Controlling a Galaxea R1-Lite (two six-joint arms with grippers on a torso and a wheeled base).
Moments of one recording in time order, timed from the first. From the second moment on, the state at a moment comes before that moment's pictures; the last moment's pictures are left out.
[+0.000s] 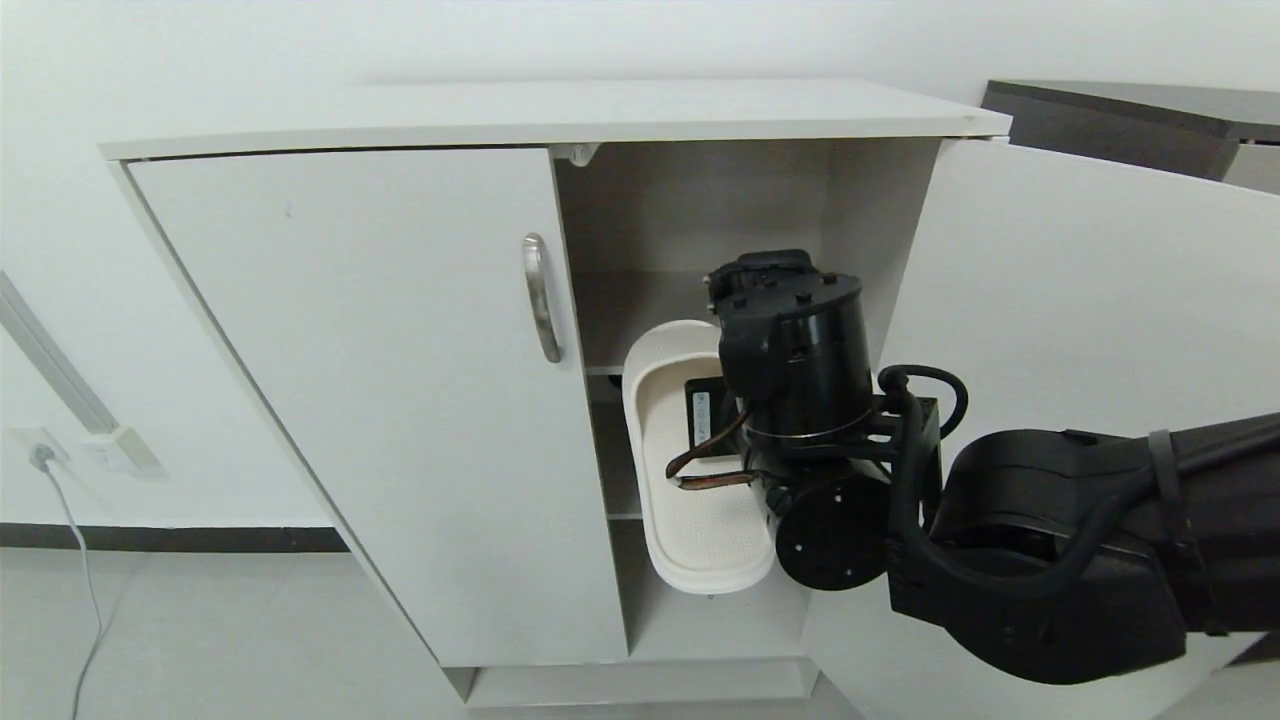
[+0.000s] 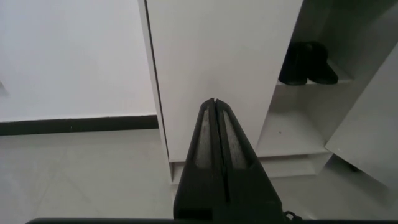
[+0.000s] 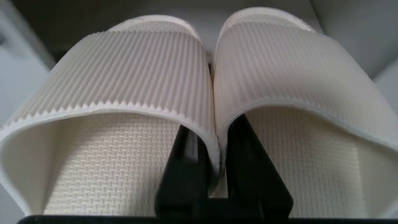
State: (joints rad) left arm 0.00 0.00 0.00 0.00 -0.01 0.00; right arm 0.98 1.91 -1.31 -0.39 -0.87 0.18
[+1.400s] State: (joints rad) left arm 0.00 0.00 0.00 0.00 -0.01 0.00; right arm 0.86 2.08 -1.65 -0.27 -0.77 0.16
